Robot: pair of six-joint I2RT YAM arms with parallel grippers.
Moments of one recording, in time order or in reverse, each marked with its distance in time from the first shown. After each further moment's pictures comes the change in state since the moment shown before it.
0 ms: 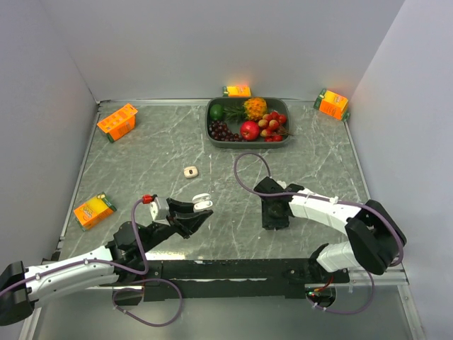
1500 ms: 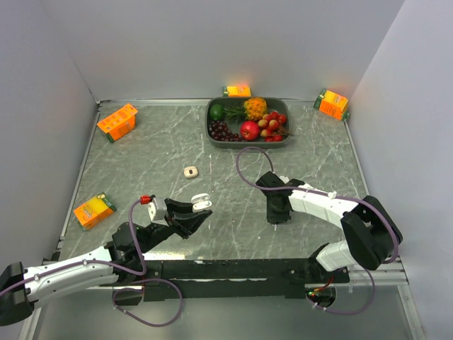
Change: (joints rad) left arm -0.006 -0.021 0.000 -0.002 -0.004 -0.004; right arm -0.068 0.049 0.039 0.001 0.045 -0.039
